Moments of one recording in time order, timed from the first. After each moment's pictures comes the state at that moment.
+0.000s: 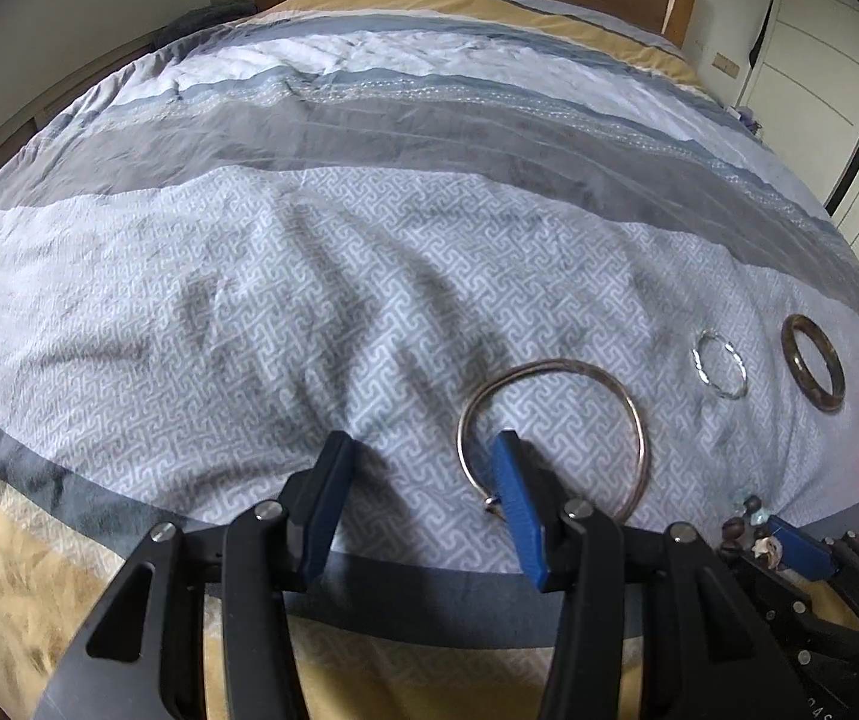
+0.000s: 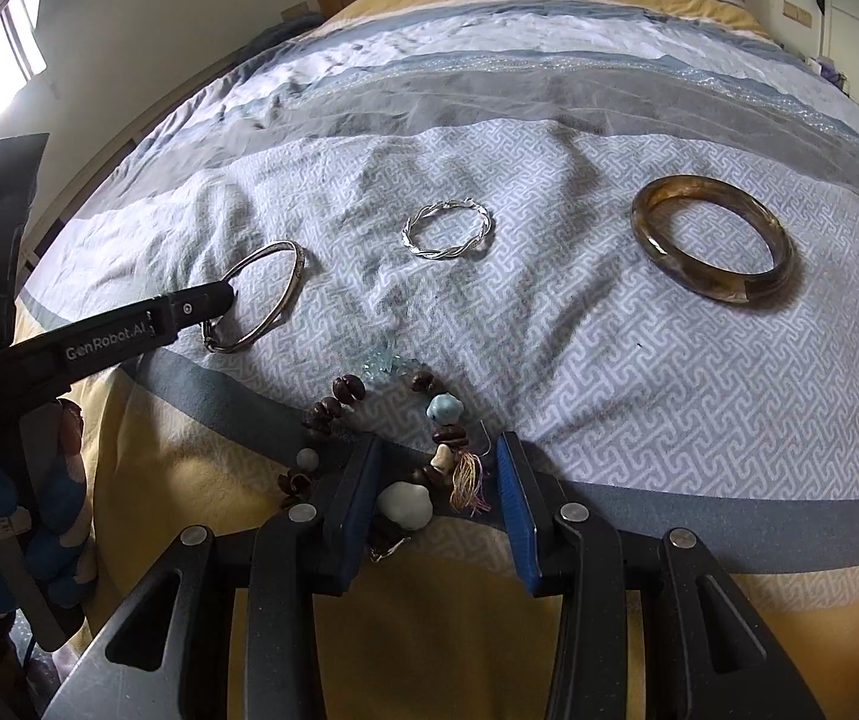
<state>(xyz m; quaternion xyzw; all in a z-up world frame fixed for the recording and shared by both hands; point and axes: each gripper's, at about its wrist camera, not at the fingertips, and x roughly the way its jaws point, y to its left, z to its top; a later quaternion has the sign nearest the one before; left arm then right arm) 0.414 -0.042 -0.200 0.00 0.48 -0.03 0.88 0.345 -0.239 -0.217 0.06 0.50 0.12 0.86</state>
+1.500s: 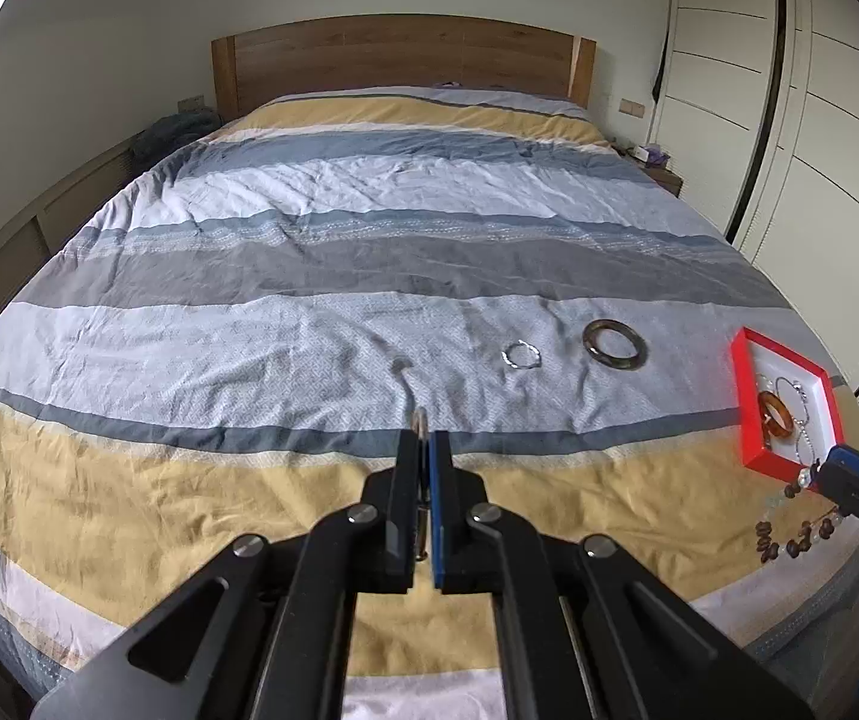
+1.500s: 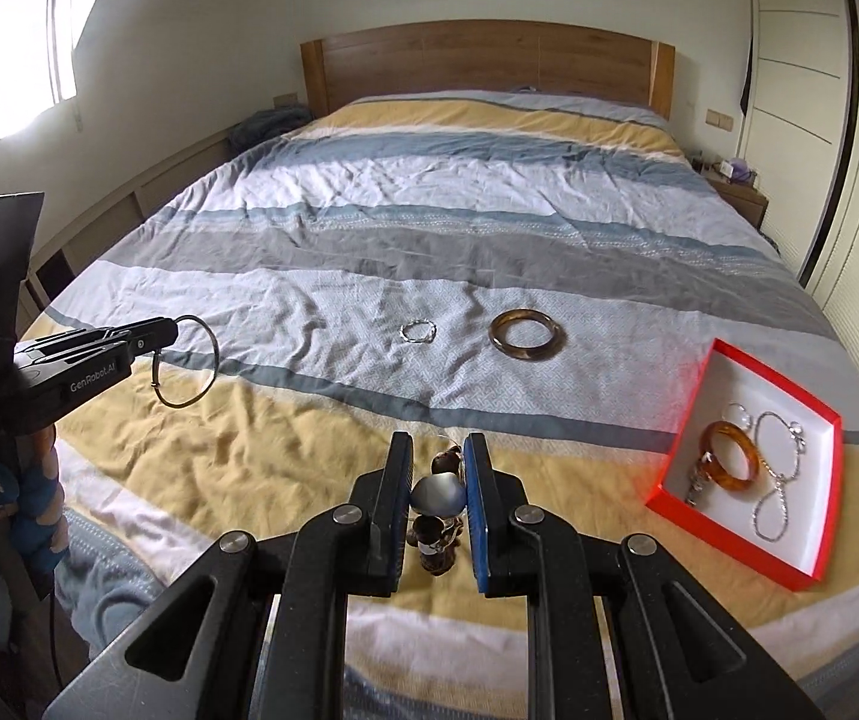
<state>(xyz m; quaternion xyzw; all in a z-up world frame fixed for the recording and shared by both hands) 0.242 -0.040 -0.039 0.02 0.38 -0.10 0.92 0.160 -0.265 -0.035 0.02 0.39 0.05 0.92</state>
